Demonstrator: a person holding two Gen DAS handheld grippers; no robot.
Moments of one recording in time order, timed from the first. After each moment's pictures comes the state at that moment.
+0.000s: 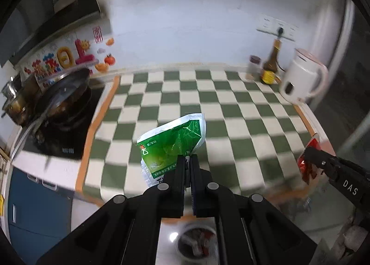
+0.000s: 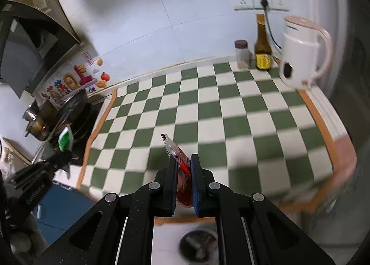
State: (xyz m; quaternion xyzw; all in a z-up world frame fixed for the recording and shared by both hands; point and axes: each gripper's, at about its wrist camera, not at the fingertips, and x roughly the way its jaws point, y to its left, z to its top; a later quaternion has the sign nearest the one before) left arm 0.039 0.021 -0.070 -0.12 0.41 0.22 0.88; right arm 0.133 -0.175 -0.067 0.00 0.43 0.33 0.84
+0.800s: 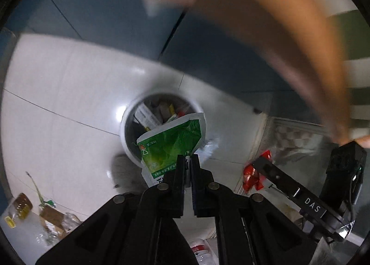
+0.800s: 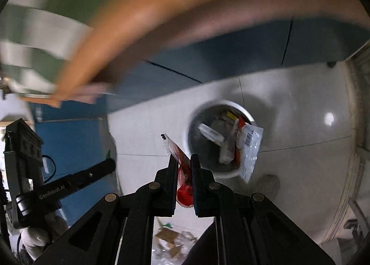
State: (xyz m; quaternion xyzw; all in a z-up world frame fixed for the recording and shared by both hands) left arm -0.017 0.004 -0.584 -0.43 0.62 0.17 0.63; right arm 0.077 -0.209 -0.592 0.02 0.73 0.33 0.60
